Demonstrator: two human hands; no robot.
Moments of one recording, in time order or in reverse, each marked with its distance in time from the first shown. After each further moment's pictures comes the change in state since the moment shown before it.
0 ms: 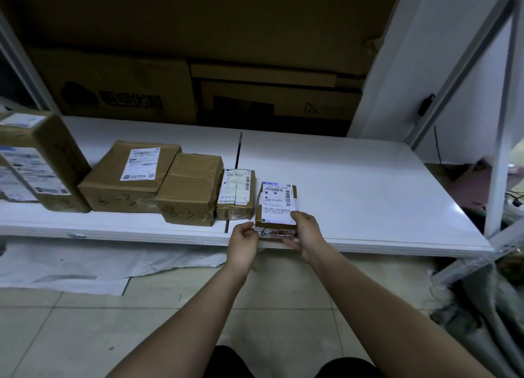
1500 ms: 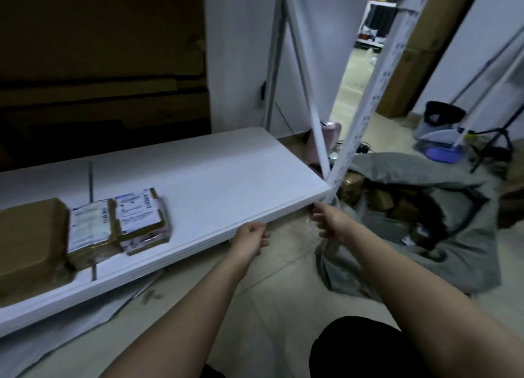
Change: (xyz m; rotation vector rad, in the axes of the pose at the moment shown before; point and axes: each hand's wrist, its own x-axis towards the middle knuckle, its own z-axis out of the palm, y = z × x) left_hand -0.112 0.028 0.183 0.266 -0.669 -0.013; right_hand -0.095 -0.030 -0.286 -0.095 0.448 0.017
